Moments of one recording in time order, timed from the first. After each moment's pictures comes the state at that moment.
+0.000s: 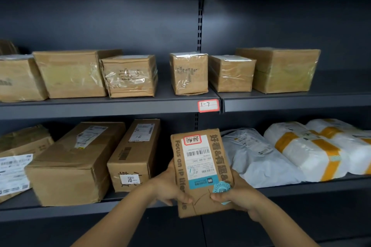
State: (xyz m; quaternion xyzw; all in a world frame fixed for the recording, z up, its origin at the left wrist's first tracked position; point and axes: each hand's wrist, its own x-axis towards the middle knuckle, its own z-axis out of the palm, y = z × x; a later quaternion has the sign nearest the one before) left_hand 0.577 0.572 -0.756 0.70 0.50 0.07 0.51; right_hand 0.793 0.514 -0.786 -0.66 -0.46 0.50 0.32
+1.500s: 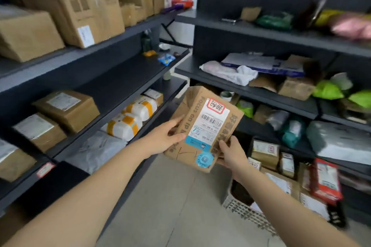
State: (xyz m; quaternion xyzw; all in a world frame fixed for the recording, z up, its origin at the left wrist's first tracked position) left_hand 0.794 0.256 -0.347 0.84 0.06 -0.11 0.52; right_hand 0.849 0.044 -0.397 -0.79 0.07 0.18 0.59
